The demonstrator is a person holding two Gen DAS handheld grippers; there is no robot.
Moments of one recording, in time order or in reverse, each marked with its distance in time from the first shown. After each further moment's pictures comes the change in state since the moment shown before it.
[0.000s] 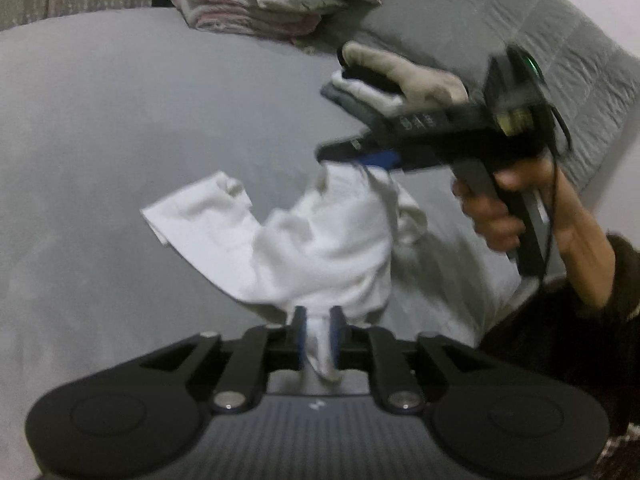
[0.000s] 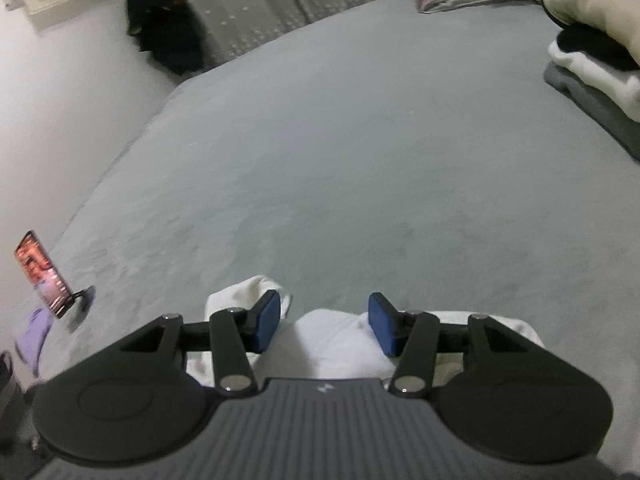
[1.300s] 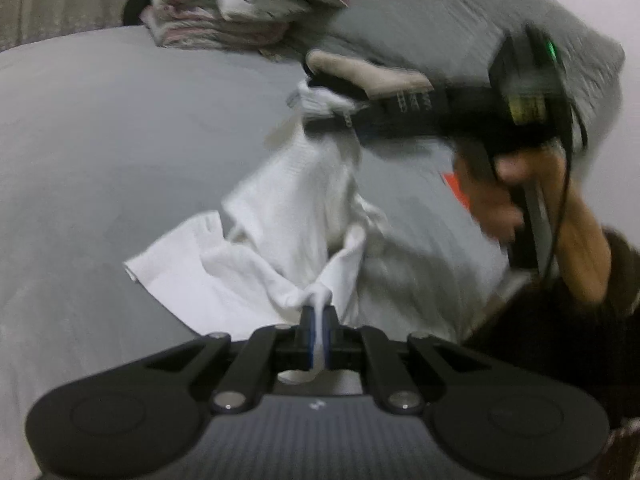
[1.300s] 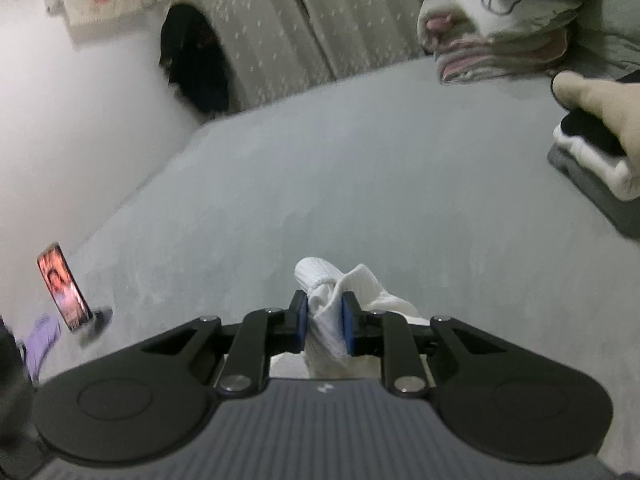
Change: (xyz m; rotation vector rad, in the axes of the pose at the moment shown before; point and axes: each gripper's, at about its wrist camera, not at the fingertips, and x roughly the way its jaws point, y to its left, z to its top) left arm 0.003 -0.025 0.005 0.133 0.046 -0.044; right arm -0.039 0.024 -0.002 -0.073 -0.205 0.009
